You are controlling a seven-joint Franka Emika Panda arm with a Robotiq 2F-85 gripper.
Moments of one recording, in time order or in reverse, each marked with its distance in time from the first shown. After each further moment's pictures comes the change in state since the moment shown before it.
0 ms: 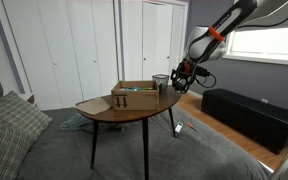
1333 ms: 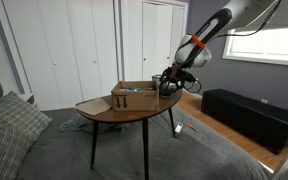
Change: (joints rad) arm 0.081 0.180 -0.023 0.146 0.131 0.058 0.009
